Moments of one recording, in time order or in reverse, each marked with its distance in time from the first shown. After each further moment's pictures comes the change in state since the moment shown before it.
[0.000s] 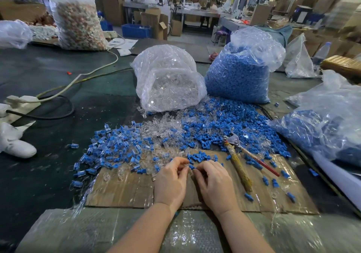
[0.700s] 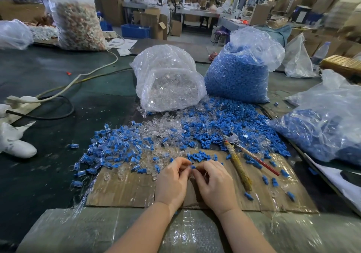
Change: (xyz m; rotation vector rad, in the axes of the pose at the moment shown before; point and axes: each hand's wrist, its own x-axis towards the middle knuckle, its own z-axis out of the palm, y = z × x) left_hand 0.000 0.002 -0.002 -0.060 -0.084 0.015; right_hand -0.002 0.001 -0.001 0.039 0.030 -0.016
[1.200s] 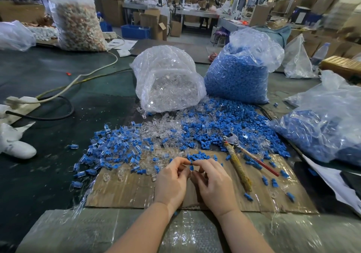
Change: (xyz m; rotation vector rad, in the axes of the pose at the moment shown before) left_hand 0.000 0.004 -0.002 -0.078 0.003 -0.015; right_hand -0.001 0.001 0.000 0.033 0.011 -0.055
